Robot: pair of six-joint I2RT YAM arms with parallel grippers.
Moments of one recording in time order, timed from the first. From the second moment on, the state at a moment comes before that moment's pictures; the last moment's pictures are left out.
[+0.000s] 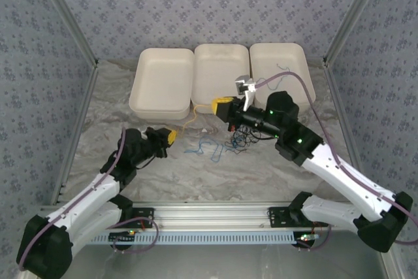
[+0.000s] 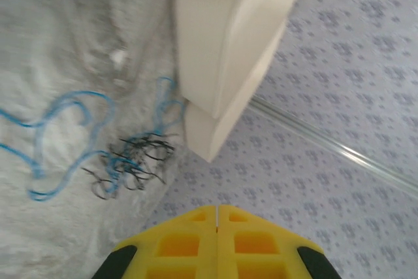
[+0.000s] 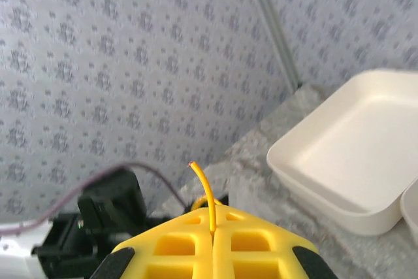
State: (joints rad) left arm -0.47 0.82 0.29 0.17 0.26 -1.90; right arm 0.77 1.02 1.03 -0.05 -0.28 0.43
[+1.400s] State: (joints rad) left arm -0.57 0.94 0.72 -0.17 0.03 -1.76; right arm 0.58 1.48 1.57 -0.07 0.08 0.51
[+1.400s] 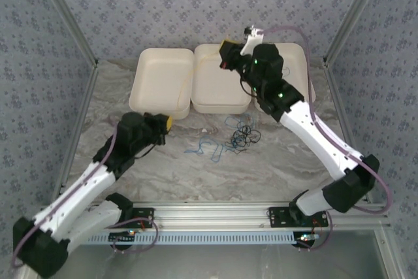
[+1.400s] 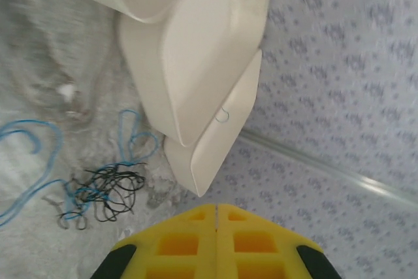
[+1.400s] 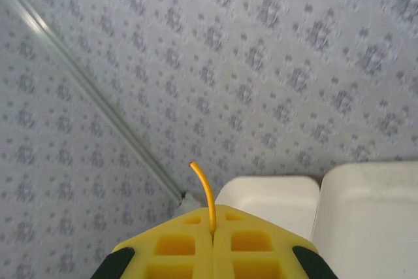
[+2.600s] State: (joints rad) left arm -0.58 1.77 1.31 -0.21 -0.02 -1.34; right arm 0.26 2.61 2.56 -0.48 -0.17 0.63
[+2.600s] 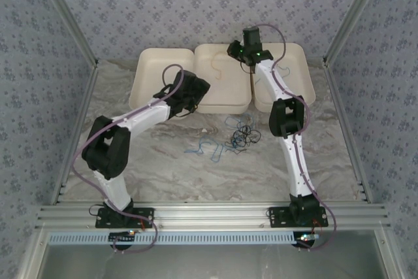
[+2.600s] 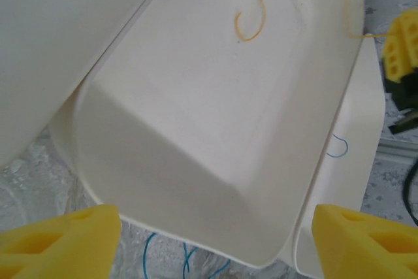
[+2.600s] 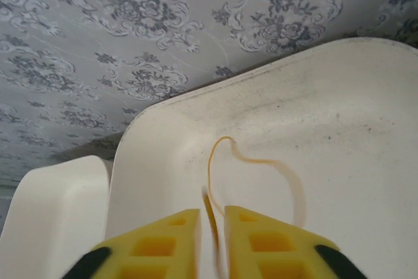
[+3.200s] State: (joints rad) left arm -0.62 1.35 1.08 -0.47 -0.12 -1.16; right arm 0.39 2.13 2.16 -0.56 -0.04 0.52
